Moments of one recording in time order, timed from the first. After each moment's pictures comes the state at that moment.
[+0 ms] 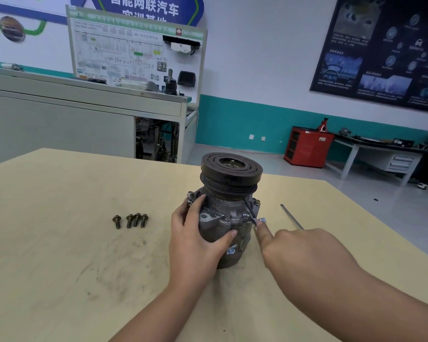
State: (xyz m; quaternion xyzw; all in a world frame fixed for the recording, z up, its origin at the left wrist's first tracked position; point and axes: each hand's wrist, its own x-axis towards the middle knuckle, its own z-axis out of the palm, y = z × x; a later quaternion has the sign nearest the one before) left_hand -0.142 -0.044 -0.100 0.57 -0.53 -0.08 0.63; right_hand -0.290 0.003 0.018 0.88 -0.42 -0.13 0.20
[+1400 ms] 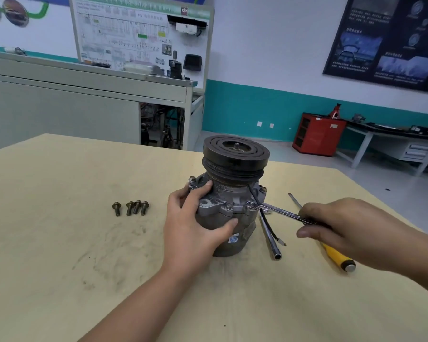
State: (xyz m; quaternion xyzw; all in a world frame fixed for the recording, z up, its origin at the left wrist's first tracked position) left_hand -0.133 -0.053 -0.100 0.55 -0.54 -0.07 0.63; right_hand -0.358 -0.066 0.020 0.91 -0.40 -0.01 0.11
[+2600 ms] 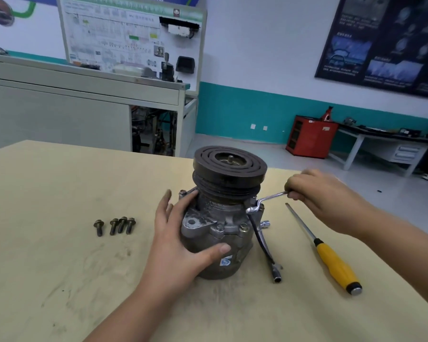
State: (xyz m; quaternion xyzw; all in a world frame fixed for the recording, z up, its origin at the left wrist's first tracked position) left_hand -0.113 -0.062 -0.102 0.53 -0.58 -0.17 0.60; right_hand -0.349 -0.162 0.017 0.91 -0.37 0.12 0.15
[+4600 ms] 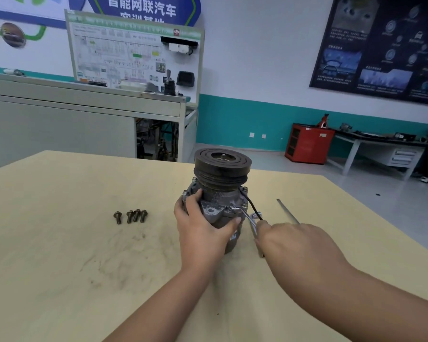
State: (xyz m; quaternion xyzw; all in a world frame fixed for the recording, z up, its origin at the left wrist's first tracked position) left_hand -0.166 -0.057 -0.095 0.59 -0.48 -0.11 0.64; right_hand -0.299 0.010 0.012 0.87 -0.45 -0.03 0.18
